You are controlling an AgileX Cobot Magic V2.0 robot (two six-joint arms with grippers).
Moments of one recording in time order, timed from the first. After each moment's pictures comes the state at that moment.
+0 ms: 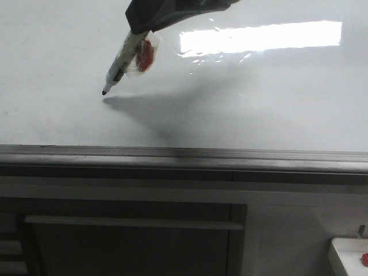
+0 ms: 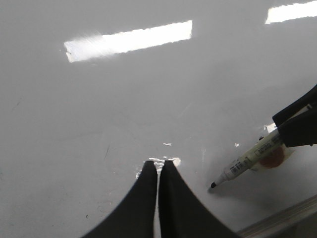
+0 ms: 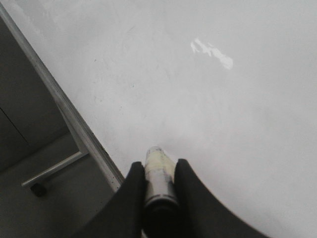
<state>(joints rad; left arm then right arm) -0.50 0.51 -0.34 -0.11 -0.04 0.17 0.81 1.36 -0.97 0.22 0.13 -0.30</state>
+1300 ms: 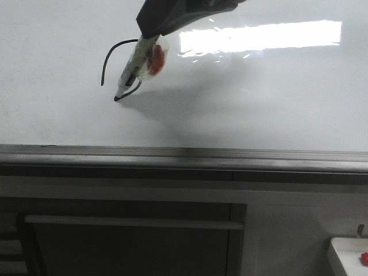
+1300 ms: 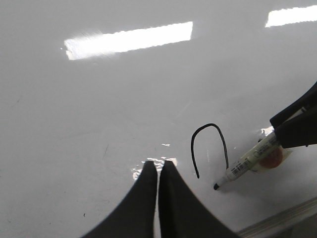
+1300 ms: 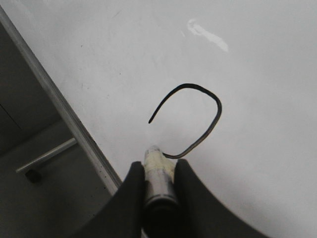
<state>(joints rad) -0.50 0.51 -0.34 -0.13 -0.04 0.17 0.76 1.38 -1.01 0.19 0.22 -0.30</state>
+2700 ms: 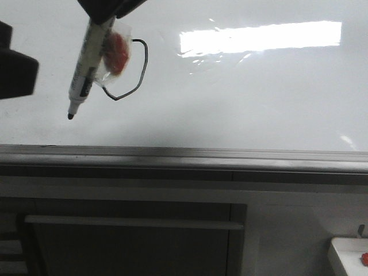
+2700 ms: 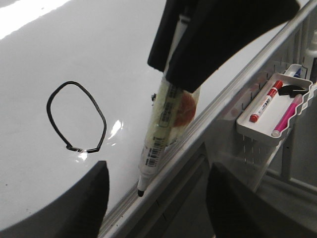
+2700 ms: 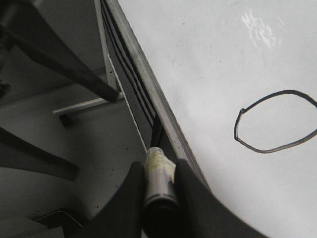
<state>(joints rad) -0.84 0.75 -0.34 0.13 -0.05 0.17 0.95 1.32 -1.11 0.15 0.49 -0.36</state>
